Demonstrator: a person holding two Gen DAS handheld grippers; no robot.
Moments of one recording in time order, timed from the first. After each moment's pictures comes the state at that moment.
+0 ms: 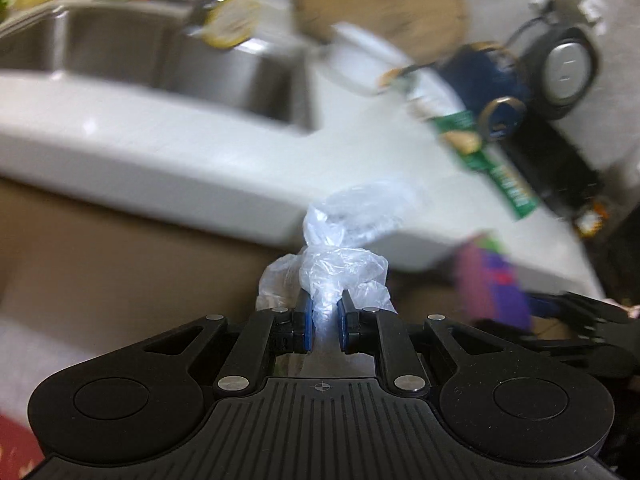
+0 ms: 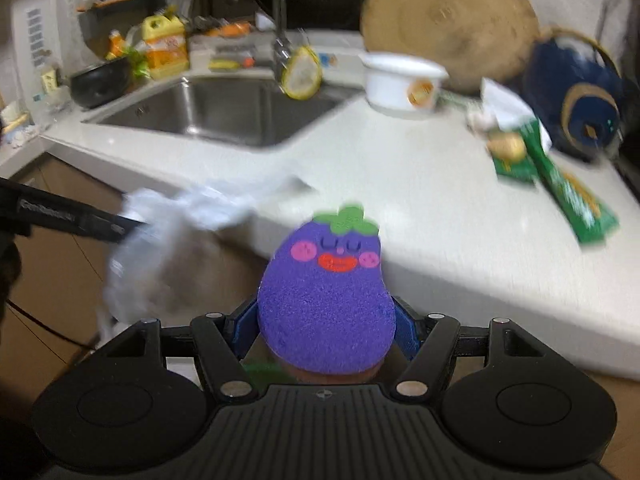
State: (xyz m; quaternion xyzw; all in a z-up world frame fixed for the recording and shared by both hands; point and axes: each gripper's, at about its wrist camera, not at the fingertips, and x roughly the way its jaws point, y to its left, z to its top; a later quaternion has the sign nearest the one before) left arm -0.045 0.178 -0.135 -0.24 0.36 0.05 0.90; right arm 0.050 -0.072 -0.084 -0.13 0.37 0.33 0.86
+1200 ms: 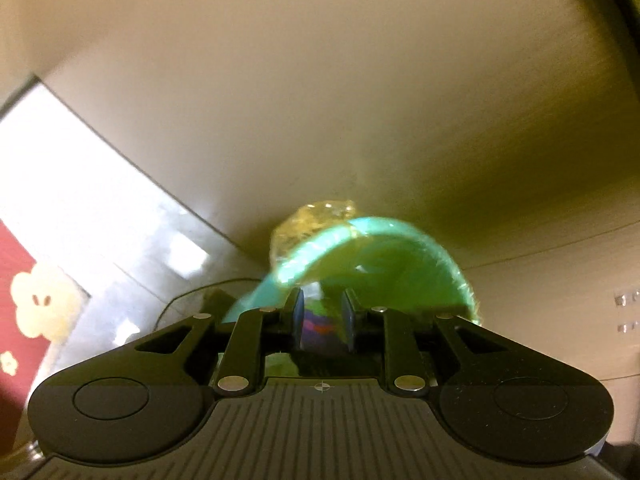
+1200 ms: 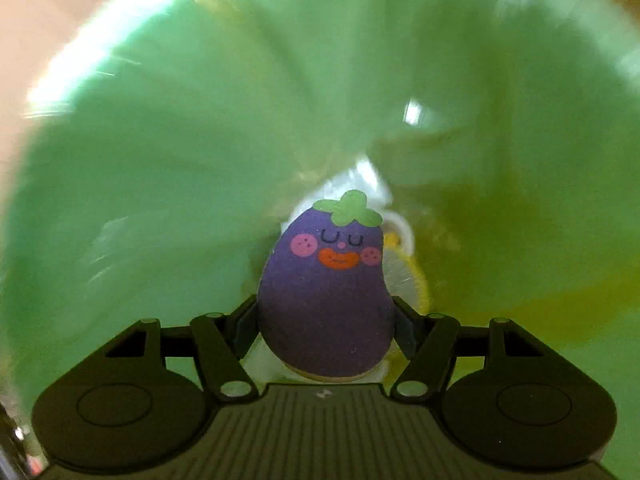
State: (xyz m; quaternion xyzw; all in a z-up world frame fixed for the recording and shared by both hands) left arm -0.100 0.224 -0.381 -0.43 0.42 0.17 0.78; right arm 0.049 0.066 -0.549 -0.20 0.68 0.34 0.62
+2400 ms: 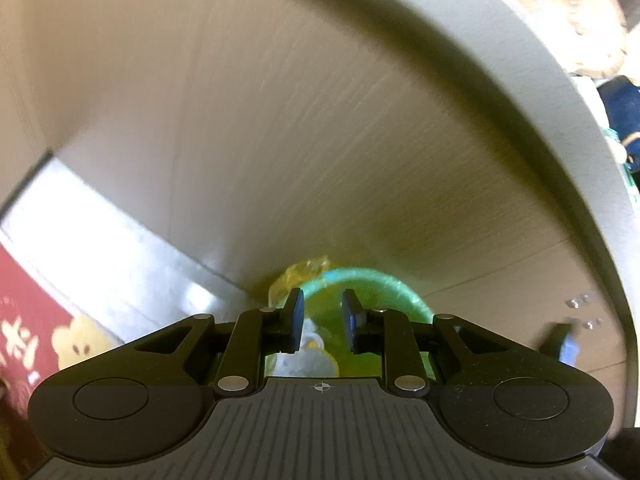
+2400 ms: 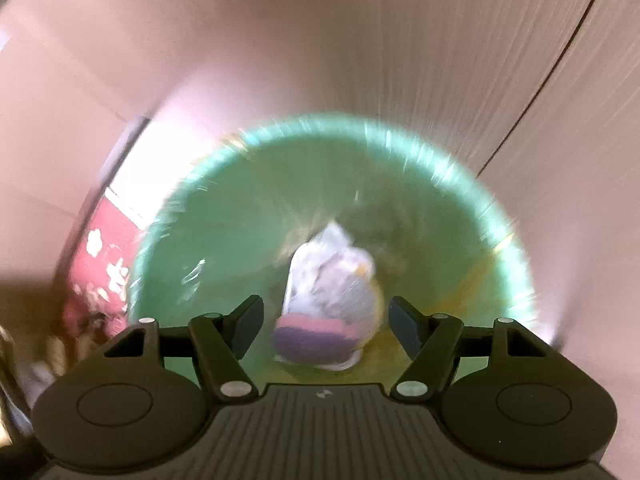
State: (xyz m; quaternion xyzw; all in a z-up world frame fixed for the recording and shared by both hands) left arm -0.117 0.230 -0.261 -0.36 0.39 0.17 0.83; right arm 0.051 -0.003 -0.309 -0.23 0.55 0.39 0.71
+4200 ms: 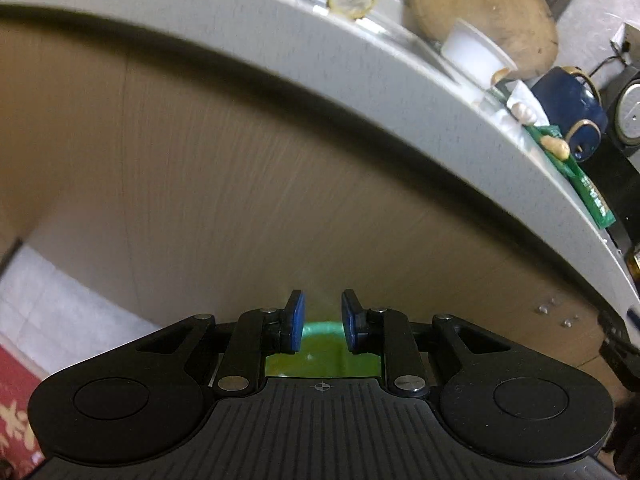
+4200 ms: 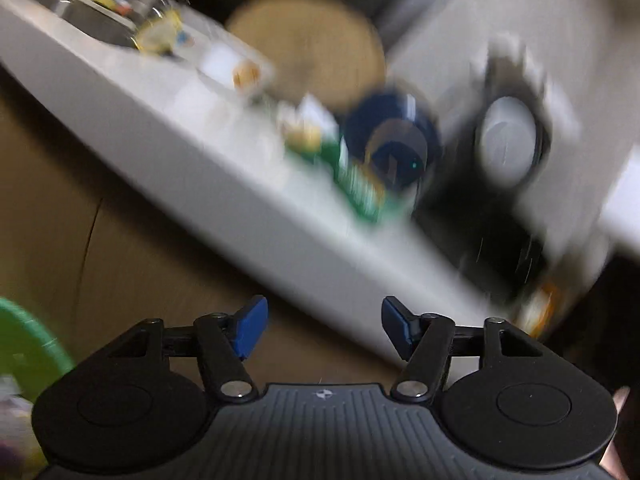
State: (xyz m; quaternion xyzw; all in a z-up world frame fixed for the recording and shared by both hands) left arm -0.108 0.223 -0.220 -0.29 0.33 0.13 0.89; right arm 0.046 -0.138 -0.156 -0.29 0.21 0.05 0.93
